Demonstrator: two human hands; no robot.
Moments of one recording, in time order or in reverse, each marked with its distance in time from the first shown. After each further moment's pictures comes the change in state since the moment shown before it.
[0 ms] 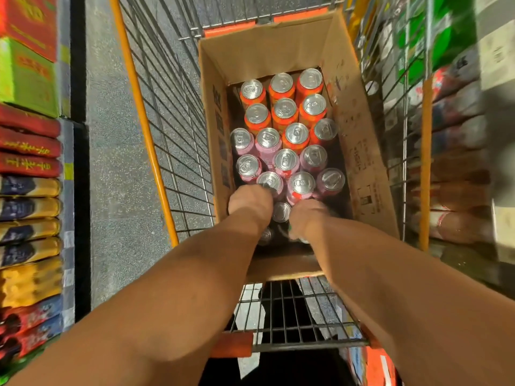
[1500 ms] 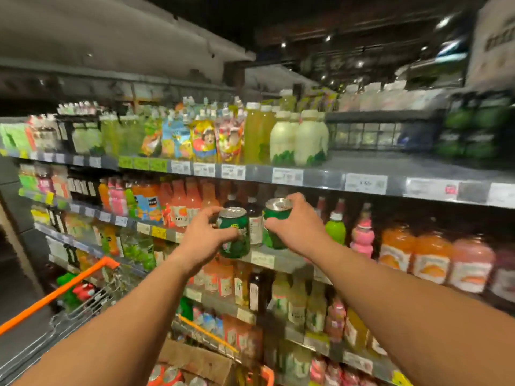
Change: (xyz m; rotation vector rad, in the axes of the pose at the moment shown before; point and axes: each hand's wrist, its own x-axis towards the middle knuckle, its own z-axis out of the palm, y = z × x) left_hand -0.479 0.023 -0.309 -0.926 0.316 1.435; right_hand -0.682 -0.010 -0.017 1.321 1.730 1.119
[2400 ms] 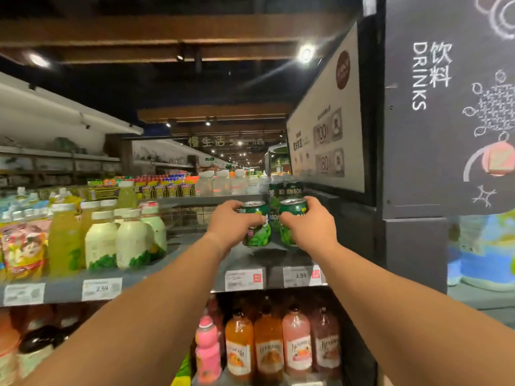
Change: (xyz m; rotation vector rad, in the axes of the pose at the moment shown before) left_hand 0.081 0.271 0.348 -0.218 -0.335 0.266; right_hand 0.041 0.109 -0.354 -0.009 0.654 0.200
